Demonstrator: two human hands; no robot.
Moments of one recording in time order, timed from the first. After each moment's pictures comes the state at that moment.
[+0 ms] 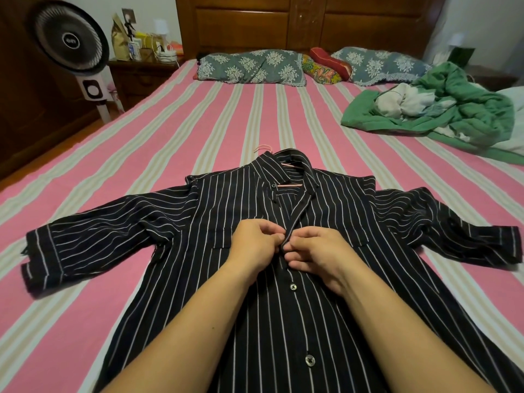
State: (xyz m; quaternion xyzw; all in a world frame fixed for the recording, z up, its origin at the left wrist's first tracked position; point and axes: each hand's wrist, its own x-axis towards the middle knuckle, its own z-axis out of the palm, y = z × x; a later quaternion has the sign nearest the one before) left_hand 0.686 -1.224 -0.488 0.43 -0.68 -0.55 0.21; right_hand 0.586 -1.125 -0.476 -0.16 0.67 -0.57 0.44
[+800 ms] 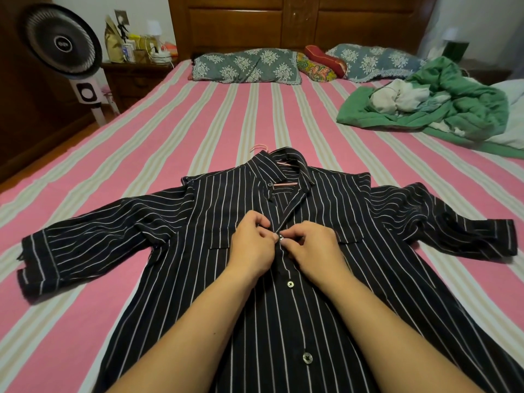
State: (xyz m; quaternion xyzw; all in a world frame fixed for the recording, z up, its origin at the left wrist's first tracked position) left_hand 0.683 -1.220 -0.498 0.44 -0.70 -0.50 0.26; right_hand 0.577 -1.129 -0.503 -0.44 0.81 -0.38 0.10
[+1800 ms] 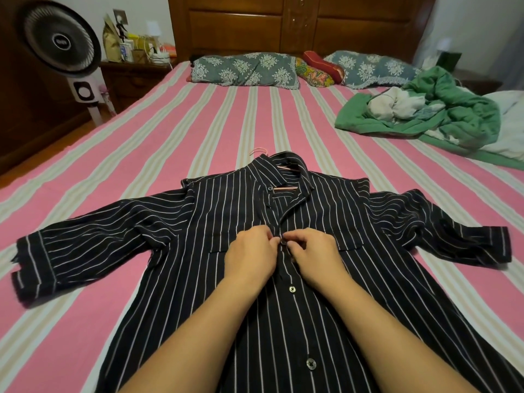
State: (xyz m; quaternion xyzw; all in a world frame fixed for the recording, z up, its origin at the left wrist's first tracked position) left_hand 0.687 -1.222 -0.494 0.45 -0.84 -0.25 0.14; right_hand 0.579 -1.134 -0.507 -0.40 0.83 -0.36 0.13
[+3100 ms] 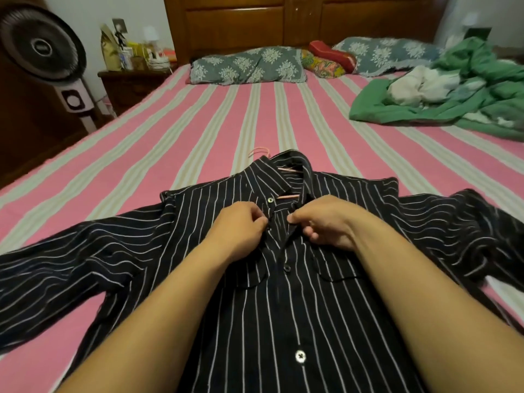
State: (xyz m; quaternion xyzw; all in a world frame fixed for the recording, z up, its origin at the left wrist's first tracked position) left_hand 0.632 -1.319 -0.491 0.40 -0.87 -0.28 0.10; right_hand 0.479 -1.225 -0.487 -0.24 0.73 -0.44 0.46
